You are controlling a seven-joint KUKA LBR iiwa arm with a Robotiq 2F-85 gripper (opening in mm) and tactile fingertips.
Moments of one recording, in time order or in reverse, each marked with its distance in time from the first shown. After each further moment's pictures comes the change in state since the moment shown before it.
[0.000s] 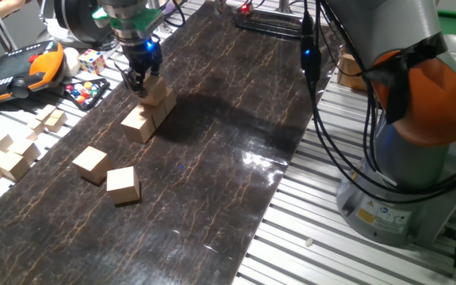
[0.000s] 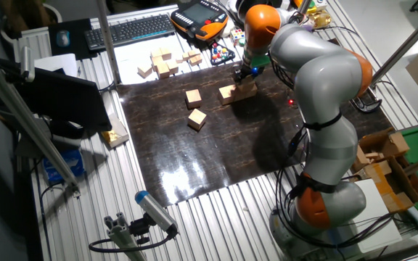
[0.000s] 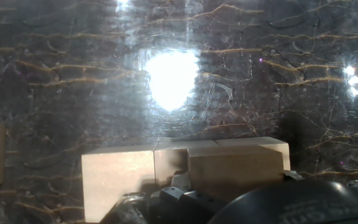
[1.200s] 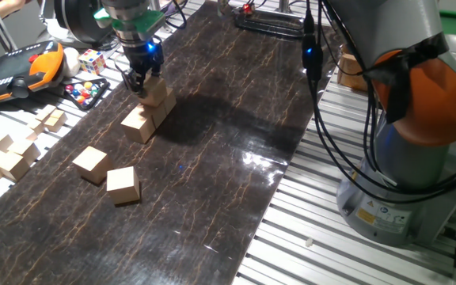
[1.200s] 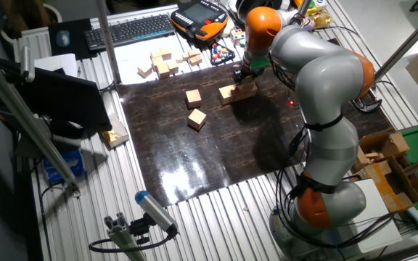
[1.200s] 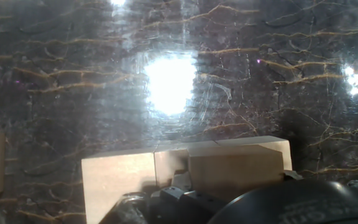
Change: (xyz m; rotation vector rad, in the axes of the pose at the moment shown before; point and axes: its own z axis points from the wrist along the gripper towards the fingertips) arm 0.001 0.001 0.002 -0.002 -0.021 0.037
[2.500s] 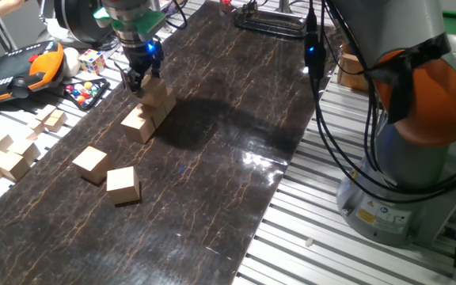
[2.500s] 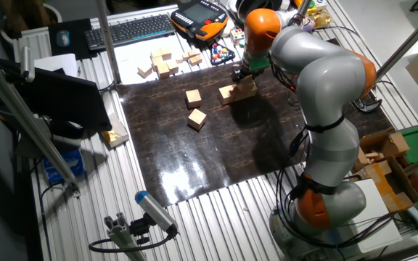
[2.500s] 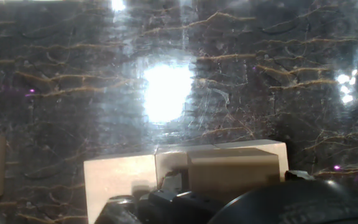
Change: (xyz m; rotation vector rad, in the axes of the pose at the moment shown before) arm -0.003 0.002 -0.012 0.030 -0.028 -0.012
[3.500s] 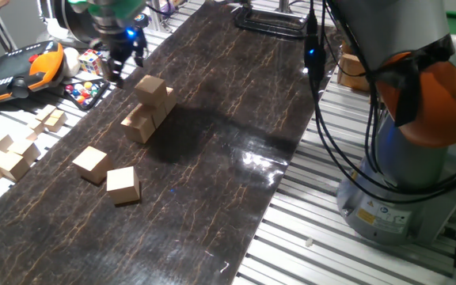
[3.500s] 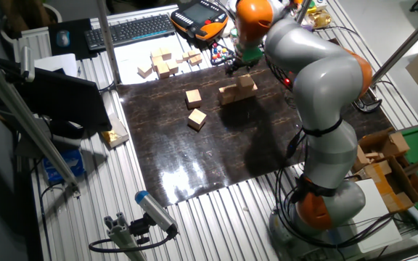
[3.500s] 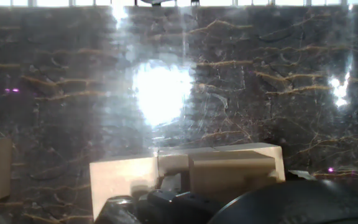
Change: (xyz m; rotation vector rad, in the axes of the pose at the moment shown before) arm -0.025 0.052 -0.063 0.018 0.014 0.021
